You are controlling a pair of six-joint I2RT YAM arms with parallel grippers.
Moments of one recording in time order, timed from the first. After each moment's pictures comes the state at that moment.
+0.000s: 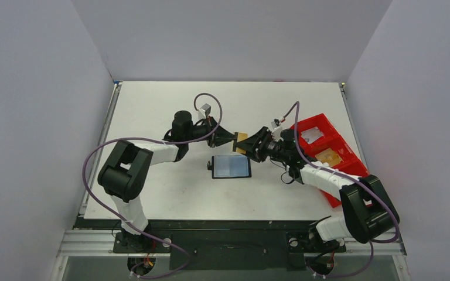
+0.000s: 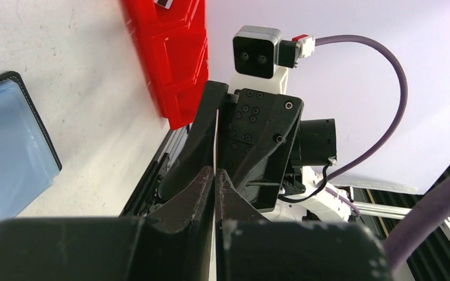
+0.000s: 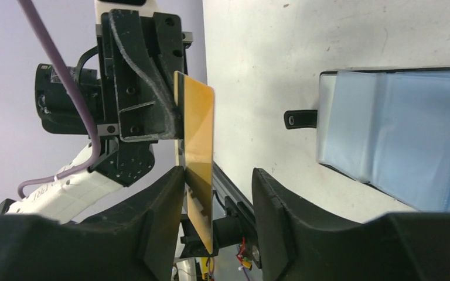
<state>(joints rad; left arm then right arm) -0.45 1.81 0.92 0.70 0.85 -1.48 0.43 1.38 0.60 0.44 -0.51 1.25</state>
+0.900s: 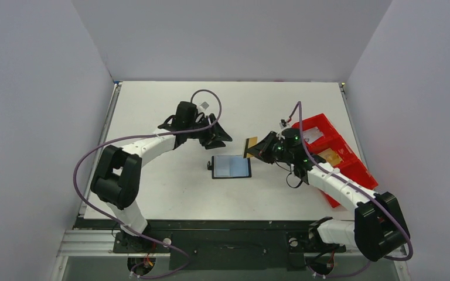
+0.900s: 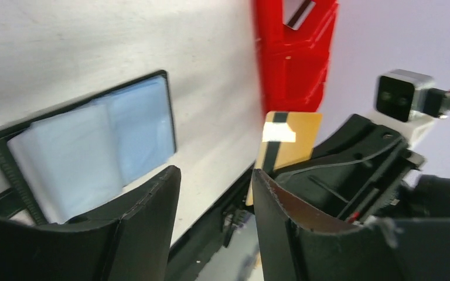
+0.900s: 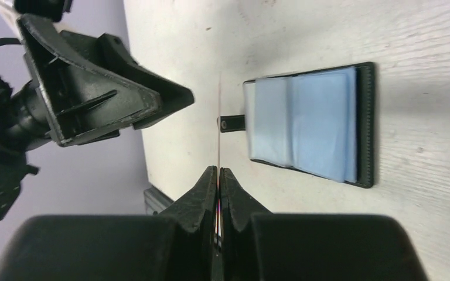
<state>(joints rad) -0.45 1.75 1.11 -0.03 0.66 -1.01 0.45 1.25 0.66 0.08 -0.34 1.06</state>
